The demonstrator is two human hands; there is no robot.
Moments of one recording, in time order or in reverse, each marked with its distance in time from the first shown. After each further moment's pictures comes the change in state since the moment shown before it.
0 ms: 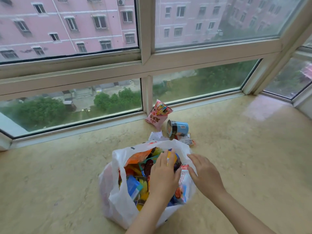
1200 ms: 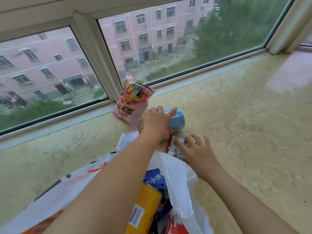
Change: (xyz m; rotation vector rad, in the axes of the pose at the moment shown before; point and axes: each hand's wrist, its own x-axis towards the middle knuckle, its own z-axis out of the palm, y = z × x) left_hand 0.329 -0.043 0.189 0.721 -0.156 0.240; right_hand 0.169 0.176 0.223 -0.224 -0.135 -0.157
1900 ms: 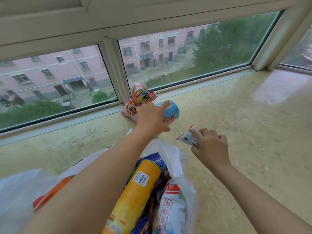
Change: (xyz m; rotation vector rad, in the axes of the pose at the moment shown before) left_hand -0.083 -0.020 -0.092 -0.239 0.080 -0.182; right_hand -0.052 -0.006 -0.089 -0.040 0.254 0.285
